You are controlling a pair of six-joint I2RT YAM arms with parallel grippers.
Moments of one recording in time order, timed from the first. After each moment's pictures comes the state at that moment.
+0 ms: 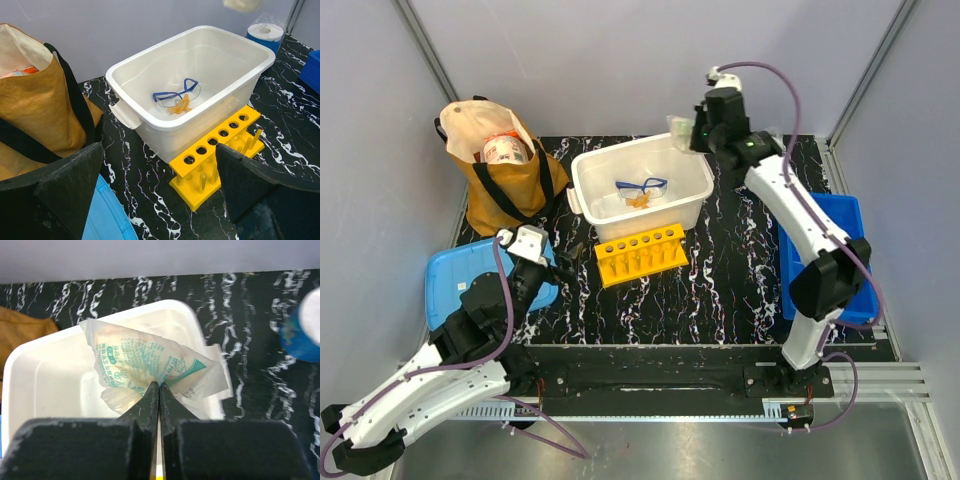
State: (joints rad) left arm -0.91 0.43 0.68 -0.24 -0.55 0.08; right arm 0.43 1.79 1.89 -0.54 0.23 0.35
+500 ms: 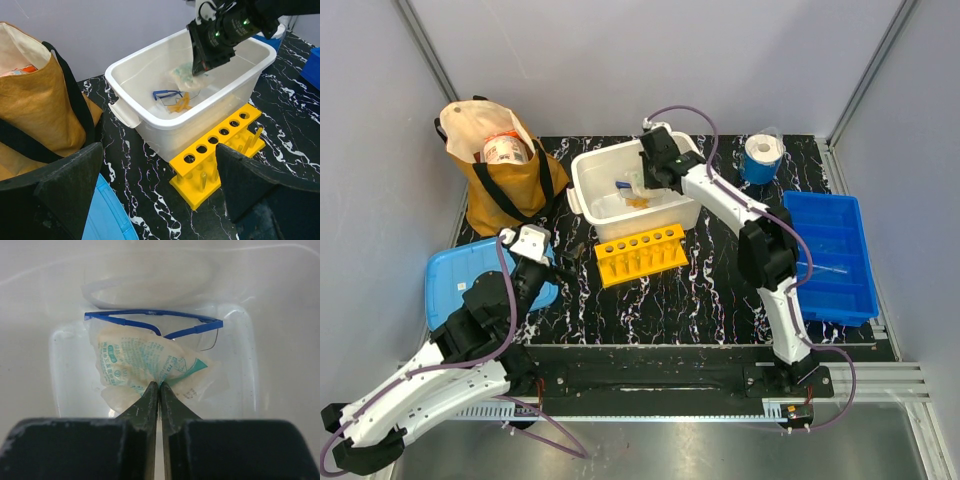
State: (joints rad) left arm -0.91 0.45 0.68 -0.24 -0.55 0.08; right arm 0.60 2.20 2.03 -0.54 0.21 0.34
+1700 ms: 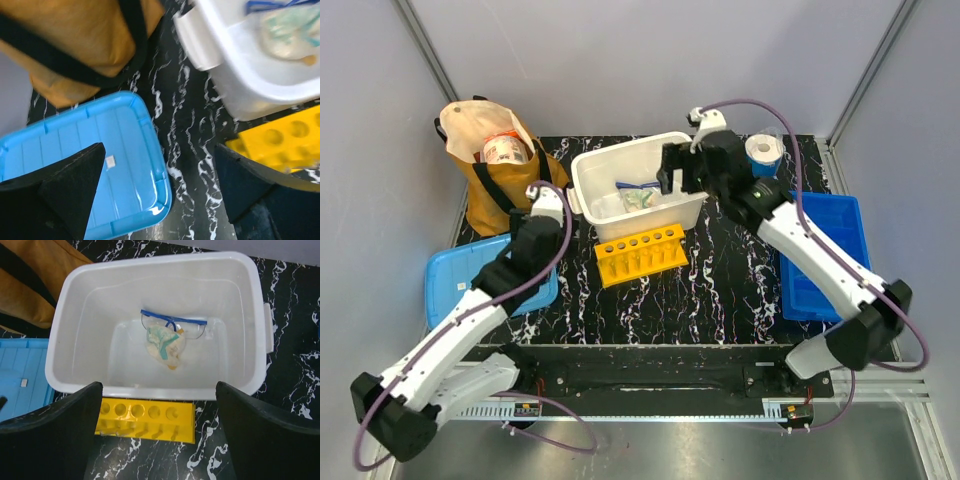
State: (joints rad) left arm -0.66 0.86 0.81 -0.45 -0.61 -0.12; right arm 0.64 1.54 1.59 -0.45 0.18 0.27
